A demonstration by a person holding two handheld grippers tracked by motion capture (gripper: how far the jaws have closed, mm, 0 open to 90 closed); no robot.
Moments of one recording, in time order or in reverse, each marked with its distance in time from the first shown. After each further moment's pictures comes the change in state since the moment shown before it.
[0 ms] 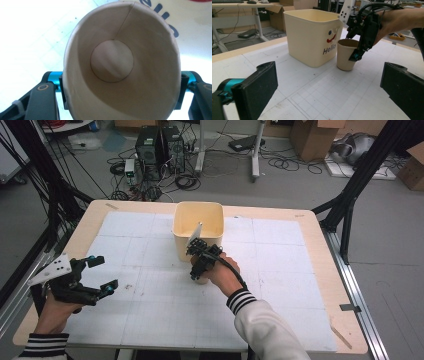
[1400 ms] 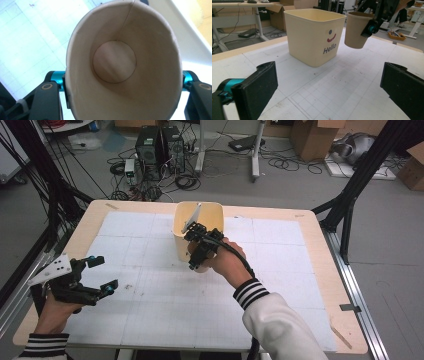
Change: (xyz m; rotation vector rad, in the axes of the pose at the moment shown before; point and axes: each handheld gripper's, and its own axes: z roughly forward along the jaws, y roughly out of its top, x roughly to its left) left arm 0.000 0.000 0.000 0.003 0.002 -0.001; right arm 0.008 0.009 -0.080 -0.047 0.001 -0.070
